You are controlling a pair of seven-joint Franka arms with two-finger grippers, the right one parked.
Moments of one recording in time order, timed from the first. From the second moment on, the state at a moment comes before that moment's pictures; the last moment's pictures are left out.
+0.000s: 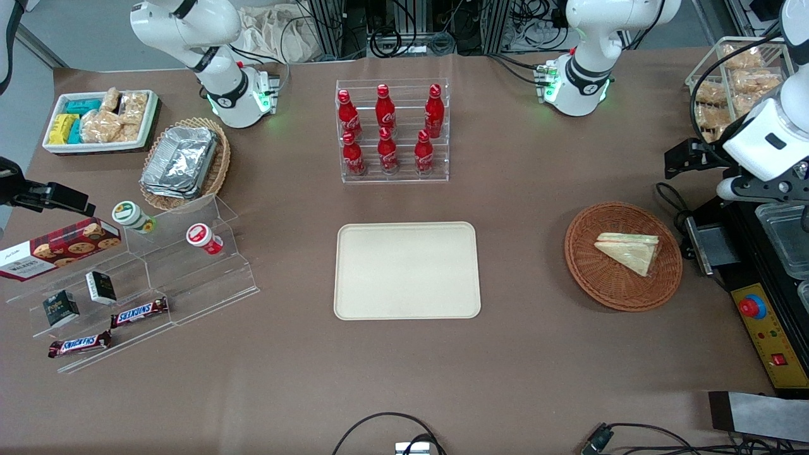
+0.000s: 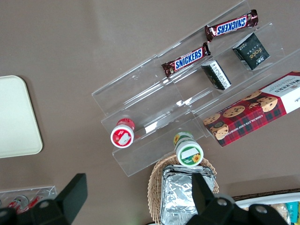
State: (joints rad) arm 0.02 0.02 -0.10 -1.55 0.02 1.44 0.03
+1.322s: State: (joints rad) arm 0.05 0.02 -0.09 -1.87 0.02 1.76 -0.48
